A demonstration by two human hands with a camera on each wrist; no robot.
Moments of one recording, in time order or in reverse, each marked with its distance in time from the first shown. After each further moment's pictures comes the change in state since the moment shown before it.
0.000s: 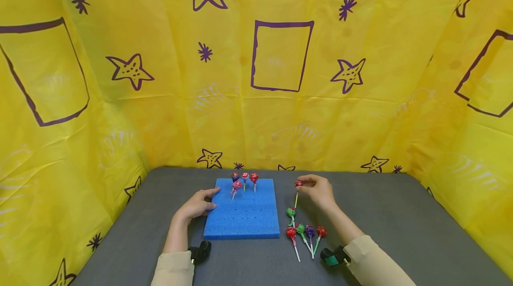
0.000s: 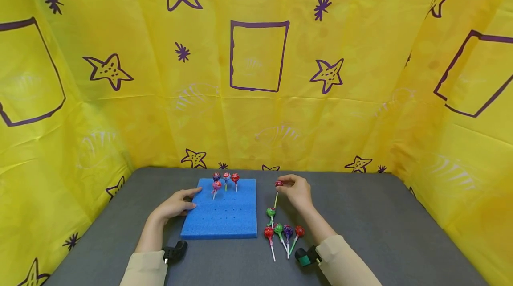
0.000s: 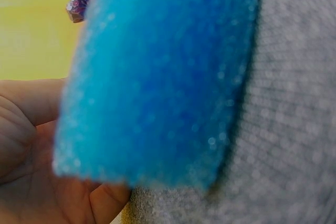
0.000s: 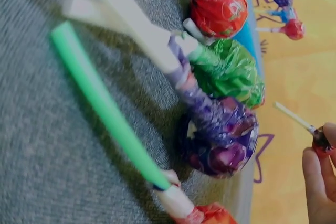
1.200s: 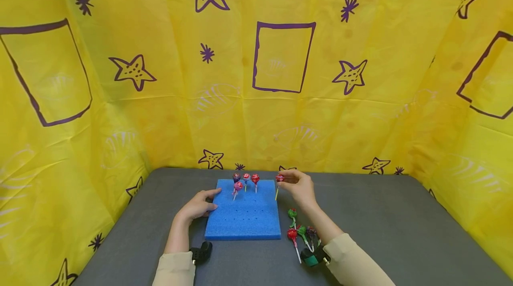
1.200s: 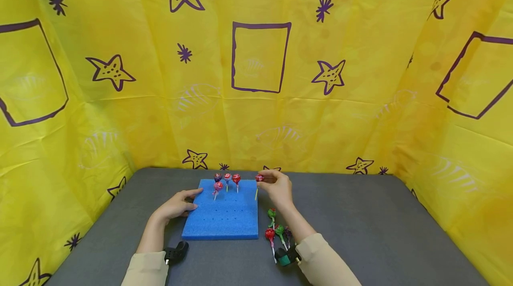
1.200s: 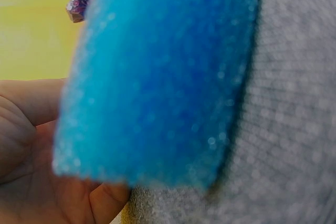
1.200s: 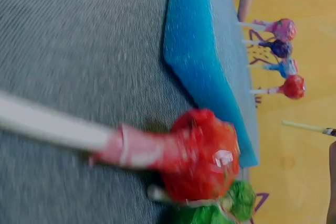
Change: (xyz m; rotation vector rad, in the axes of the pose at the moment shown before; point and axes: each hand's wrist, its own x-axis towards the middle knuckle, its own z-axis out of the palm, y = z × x) left_hand 0.000 0.001 0.000 -0.023 -0.007 0.004; right_hand 0.001 -0.036 0.047 0.286 0.035 -0.081
